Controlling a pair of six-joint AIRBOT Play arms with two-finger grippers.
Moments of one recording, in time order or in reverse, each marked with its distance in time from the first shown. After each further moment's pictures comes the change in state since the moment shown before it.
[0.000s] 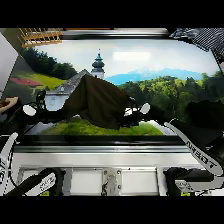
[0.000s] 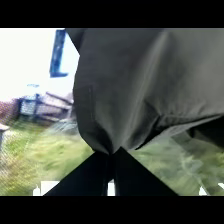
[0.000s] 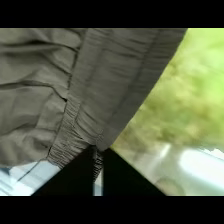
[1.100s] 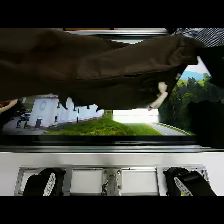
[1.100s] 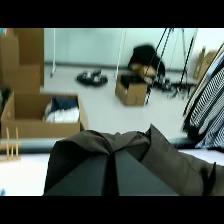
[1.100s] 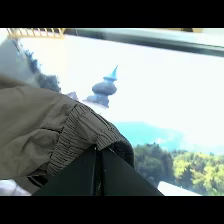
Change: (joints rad) left arm -0.021 0.639 0.904 -0.010 -0.128 -0.087; right arm -0.253 0.821 0.685 -0.464 0.375 0.097
